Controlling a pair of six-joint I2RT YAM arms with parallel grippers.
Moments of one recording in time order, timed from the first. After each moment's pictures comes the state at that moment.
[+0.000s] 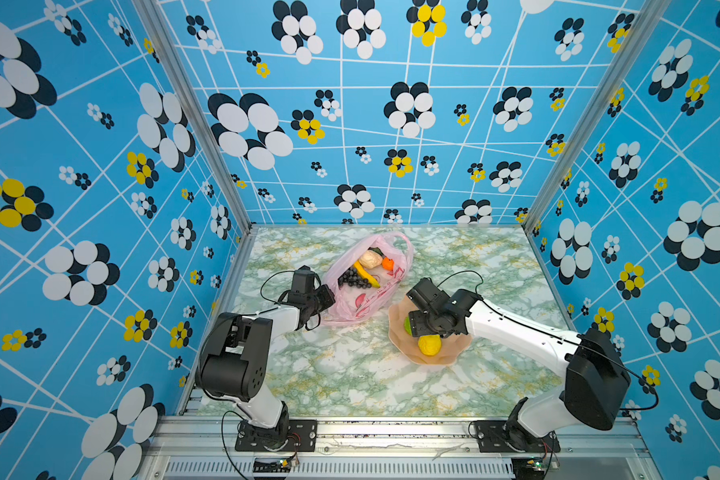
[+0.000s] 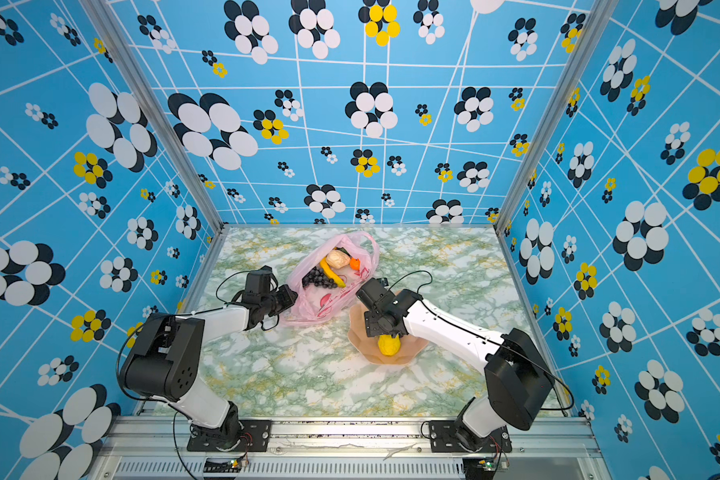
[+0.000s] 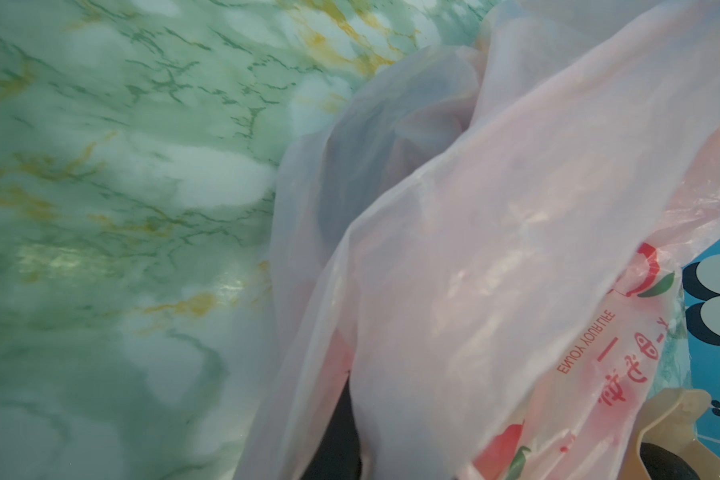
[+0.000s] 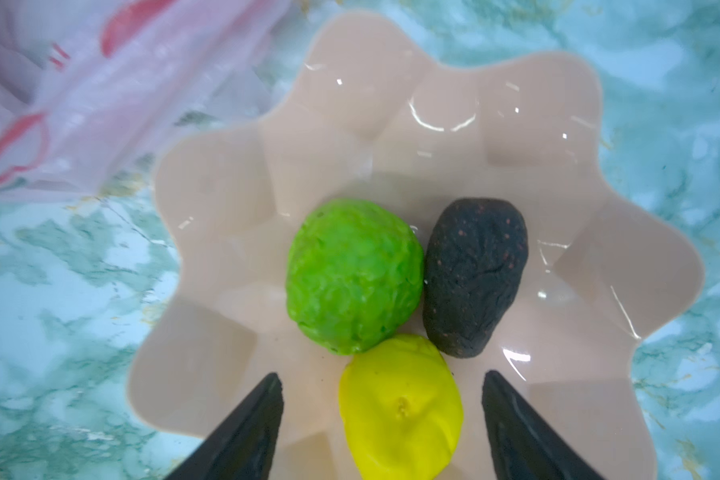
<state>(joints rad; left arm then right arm) -0.18 1.63 0.72 0.16 0.25 -0.65 0.80 1.53 1.17 -0.81 0.26 0.56</state>
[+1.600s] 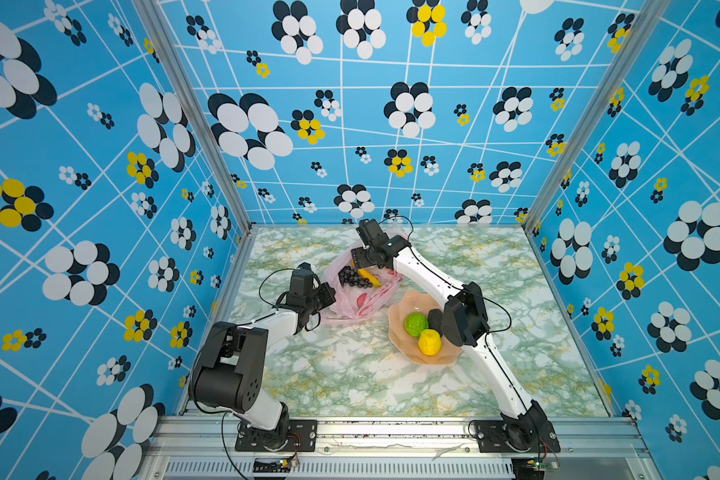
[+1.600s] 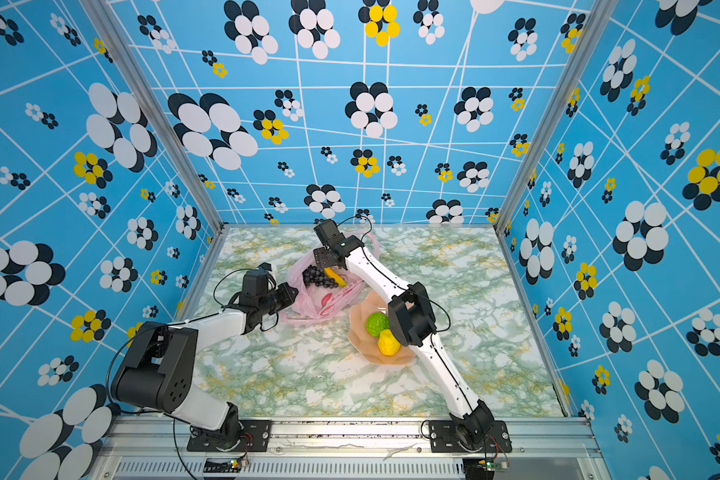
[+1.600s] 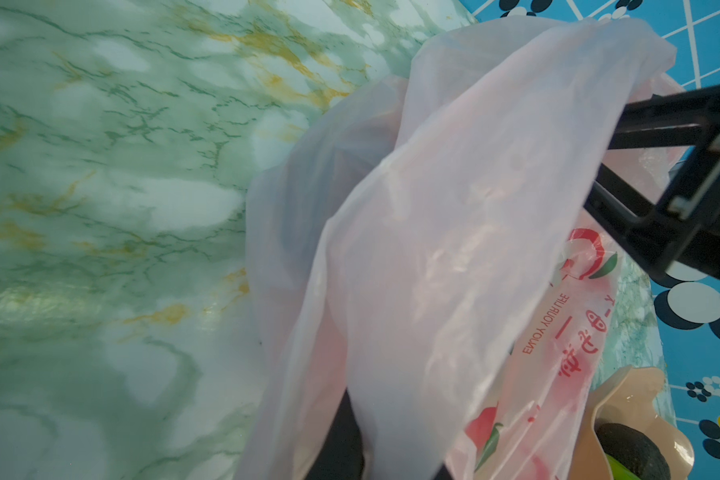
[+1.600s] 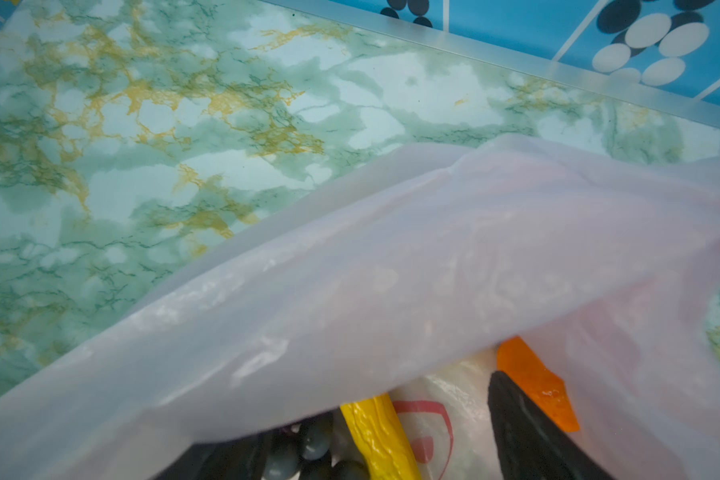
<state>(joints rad) -0.18 1.56 0.69 0.21 0.26 -0.64 0.69 2.59 2.51 -0.78 0.20 0.26</state>
